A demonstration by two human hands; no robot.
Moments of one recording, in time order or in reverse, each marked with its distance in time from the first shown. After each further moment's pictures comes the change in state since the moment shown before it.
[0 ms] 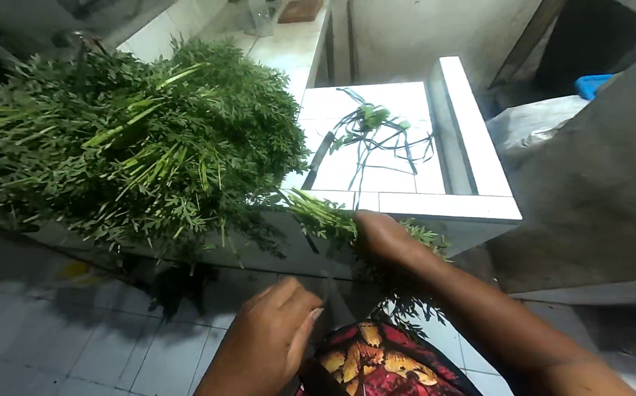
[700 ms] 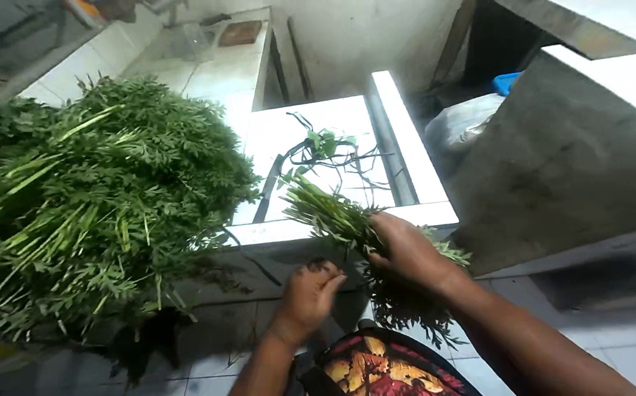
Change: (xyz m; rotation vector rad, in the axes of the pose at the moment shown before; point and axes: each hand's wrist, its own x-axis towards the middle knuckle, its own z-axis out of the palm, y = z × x) left_hand 0.120 -0.008 0.134 -0.452 0.054 0.024; right_hand -0.078 0.064 -0.071 0.120 0.248 0.057
